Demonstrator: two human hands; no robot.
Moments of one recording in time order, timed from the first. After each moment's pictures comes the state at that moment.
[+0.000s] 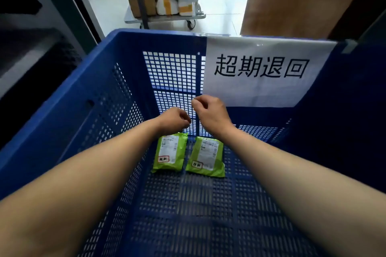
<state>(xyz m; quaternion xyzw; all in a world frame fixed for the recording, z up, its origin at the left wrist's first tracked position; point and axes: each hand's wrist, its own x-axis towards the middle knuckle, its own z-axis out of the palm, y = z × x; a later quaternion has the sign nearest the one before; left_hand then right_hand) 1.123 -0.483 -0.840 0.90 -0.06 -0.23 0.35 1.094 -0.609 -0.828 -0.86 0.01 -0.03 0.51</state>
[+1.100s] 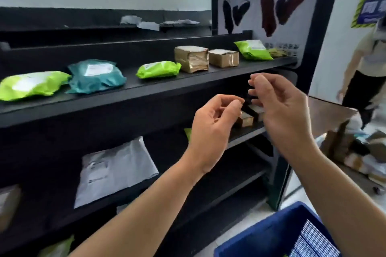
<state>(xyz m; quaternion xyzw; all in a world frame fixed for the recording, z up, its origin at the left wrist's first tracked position) 0.715 -0.380 -0.053 0.71 0.08 0.45 0.53 0.813 -0.452 -0.031 -0.56 -0.44 -0.03 0.70</state>
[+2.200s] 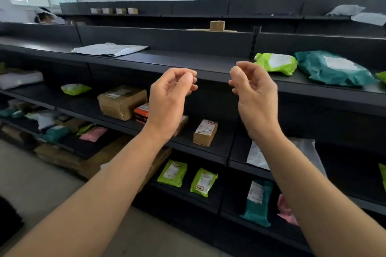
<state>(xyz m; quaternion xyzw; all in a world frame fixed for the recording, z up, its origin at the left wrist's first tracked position) 0.270 -0.362 -0.029 0.54 0.43 0.70 0.17 0.411 -0.320 -0.020 -0.32 -0.62 0.32 0.64</state>
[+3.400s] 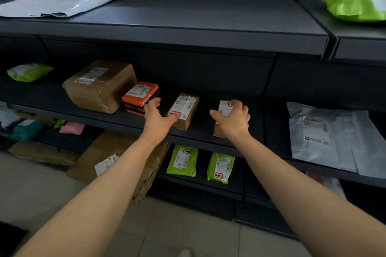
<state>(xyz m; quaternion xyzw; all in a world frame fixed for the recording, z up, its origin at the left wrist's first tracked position) 0.069 -0.121 -0.218 0.48 0.71 0.45 0.25 0.255 -0.091 -0.211 -0.68 -0.57 0.31 0.33</state>
